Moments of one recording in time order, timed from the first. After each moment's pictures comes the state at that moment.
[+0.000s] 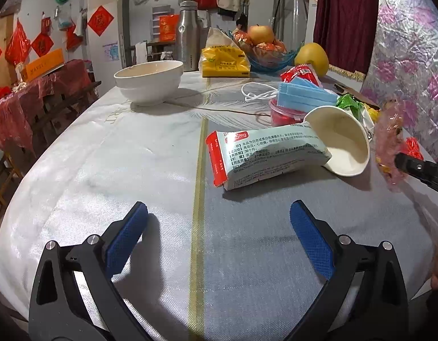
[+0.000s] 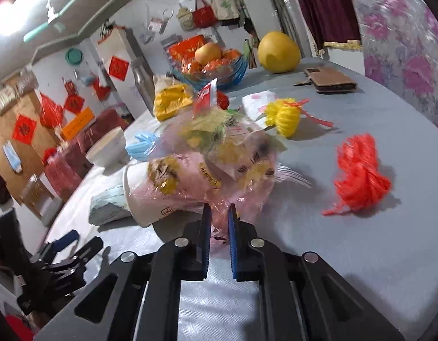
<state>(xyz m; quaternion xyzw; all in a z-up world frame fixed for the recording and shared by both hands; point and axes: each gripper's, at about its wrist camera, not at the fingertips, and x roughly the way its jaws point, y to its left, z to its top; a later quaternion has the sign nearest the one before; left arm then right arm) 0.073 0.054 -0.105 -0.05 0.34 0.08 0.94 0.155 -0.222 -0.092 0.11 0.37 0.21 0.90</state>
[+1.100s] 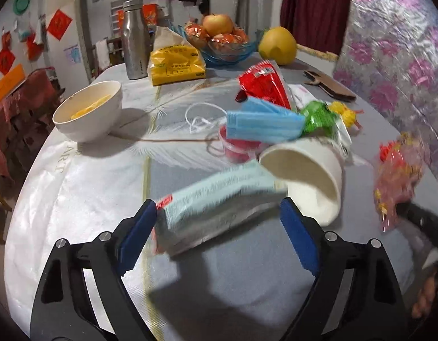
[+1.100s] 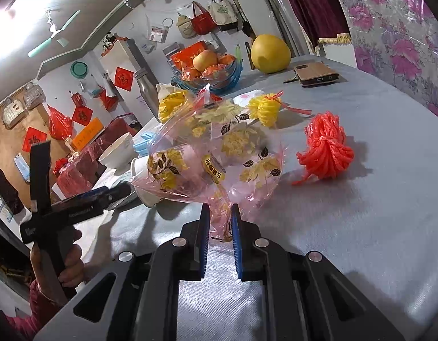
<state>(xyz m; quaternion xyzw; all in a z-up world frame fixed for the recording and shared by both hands) 0.135 0.027 -0.077 -0.01 0.39 -0.02 0.92 0.134 -0.250 -0.094 0.14 0.37 0.23 0.89</state>
